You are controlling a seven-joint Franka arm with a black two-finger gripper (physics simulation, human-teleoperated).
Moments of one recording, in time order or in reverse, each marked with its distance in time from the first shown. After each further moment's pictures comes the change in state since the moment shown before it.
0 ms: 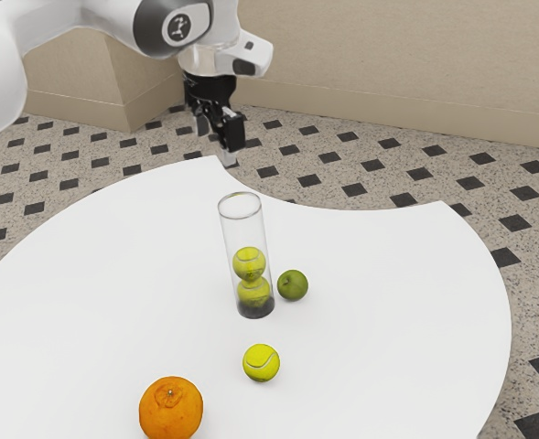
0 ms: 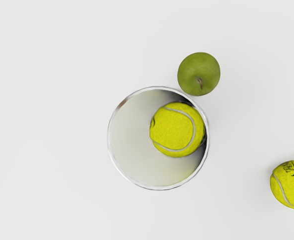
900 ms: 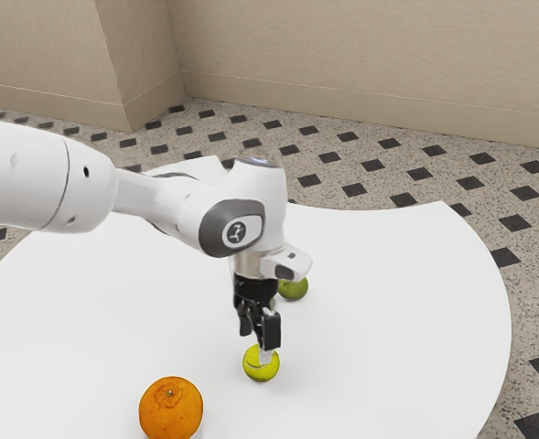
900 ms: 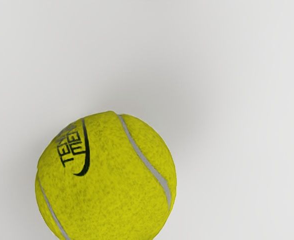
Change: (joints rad) arm -0.009 0.105 -0.094 -0.603 -0.291 0.395 0.084
